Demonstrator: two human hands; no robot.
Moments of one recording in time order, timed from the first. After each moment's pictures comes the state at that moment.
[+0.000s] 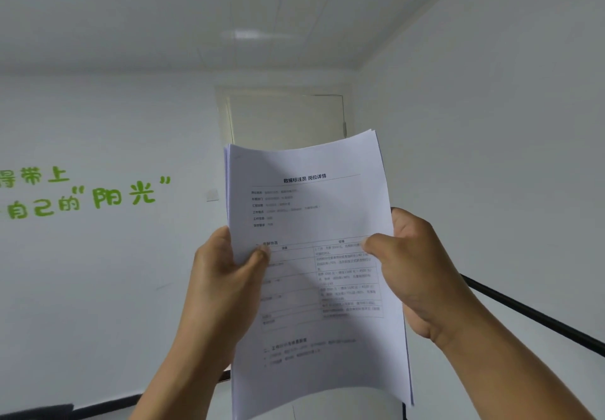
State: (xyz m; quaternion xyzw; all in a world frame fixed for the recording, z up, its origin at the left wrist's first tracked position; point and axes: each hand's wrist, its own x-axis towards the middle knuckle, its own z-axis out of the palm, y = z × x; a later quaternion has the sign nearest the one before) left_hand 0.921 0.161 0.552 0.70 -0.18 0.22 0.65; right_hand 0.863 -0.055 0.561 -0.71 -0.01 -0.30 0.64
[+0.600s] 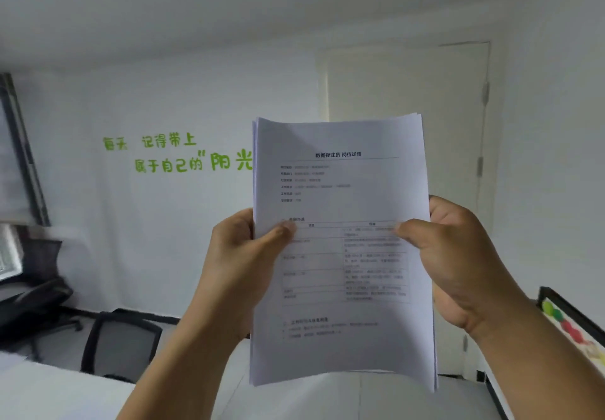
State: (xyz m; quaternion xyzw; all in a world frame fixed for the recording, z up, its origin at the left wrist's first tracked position) left_hand 1.070 0.046 0.548 0.67 -0.04 0.27 0.69; right_hand 1.121 -0.190 0.547 -0.67 -0.15 -0.15 0.71
